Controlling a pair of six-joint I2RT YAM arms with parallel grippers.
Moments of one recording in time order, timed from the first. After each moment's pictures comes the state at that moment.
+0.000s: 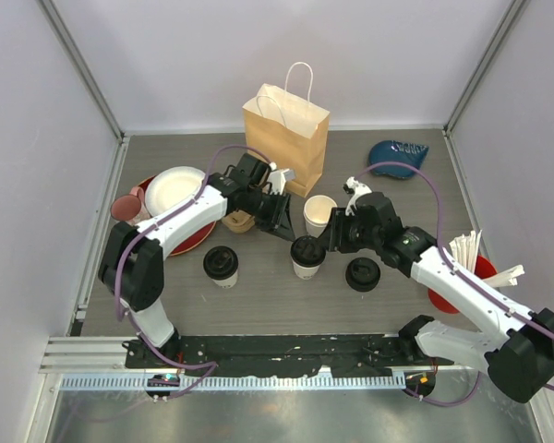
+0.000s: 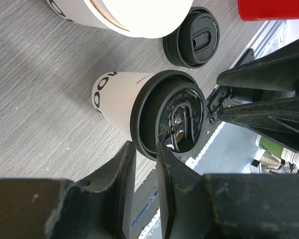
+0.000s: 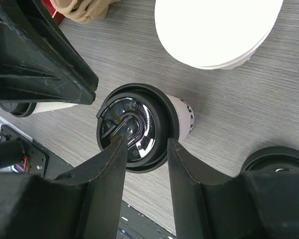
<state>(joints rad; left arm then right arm) -0.60 1.73 1.37 -0.63 0.64 -0.34 0.58 1.07 0.82 -0.42 -0.13 0.52</state>
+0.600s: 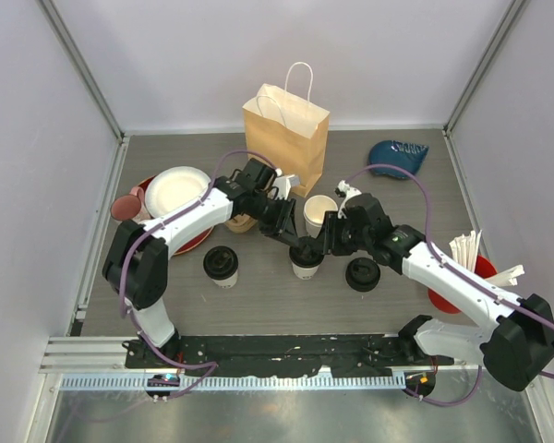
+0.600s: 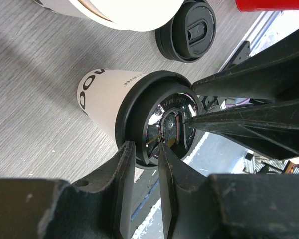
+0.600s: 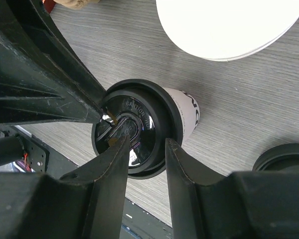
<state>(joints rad) -0.63 1.74 1.36 -0.61 0.66 -0.37 0.62 1.13 0.82 -0.40 -0.14 0.57</state>
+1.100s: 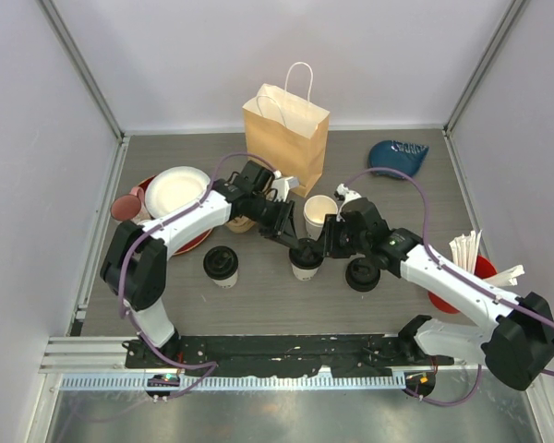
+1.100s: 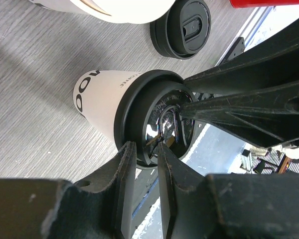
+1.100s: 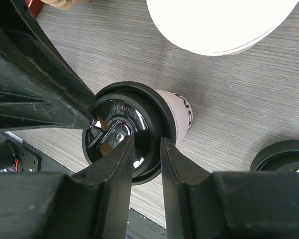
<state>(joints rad) -0.63 1.74 1.32 -0.57 0.69 -0.37 0.65 1.14 0.80 -0.40 -0.08 0.59</state>
